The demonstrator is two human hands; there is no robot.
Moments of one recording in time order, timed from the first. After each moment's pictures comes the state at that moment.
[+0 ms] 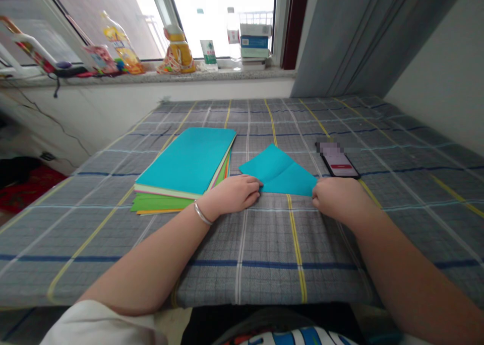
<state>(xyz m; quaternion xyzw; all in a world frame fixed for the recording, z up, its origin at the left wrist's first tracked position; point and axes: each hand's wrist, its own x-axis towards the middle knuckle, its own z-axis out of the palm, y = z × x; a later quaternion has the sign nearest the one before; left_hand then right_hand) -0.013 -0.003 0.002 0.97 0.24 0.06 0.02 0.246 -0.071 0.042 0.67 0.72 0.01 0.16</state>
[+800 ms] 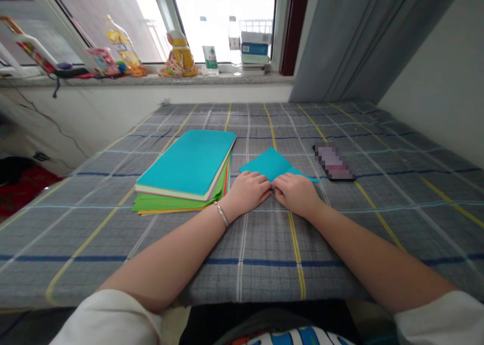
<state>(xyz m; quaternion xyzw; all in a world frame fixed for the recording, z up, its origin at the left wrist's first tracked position) 0.020 -0.003 -0.017 0.94 0.29 0.14 -0.13 0.208 -0.040 -0.019 0.48 0.85 0.15 -0.16</state>
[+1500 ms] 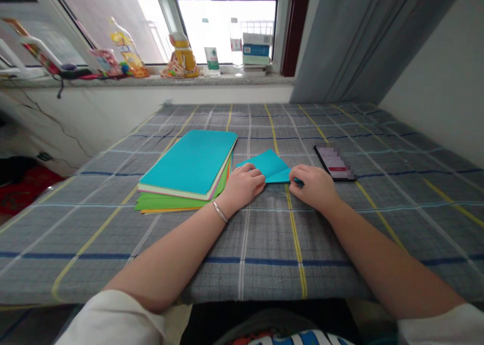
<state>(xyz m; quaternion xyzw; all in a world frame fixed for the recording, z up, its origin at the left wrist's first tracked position) 0.006 0.006 -0.014 0.92 0.30 0.20 -0.14 0.241 -0.037 -0.006 0.51 0.81 0.11 -0.25</state>
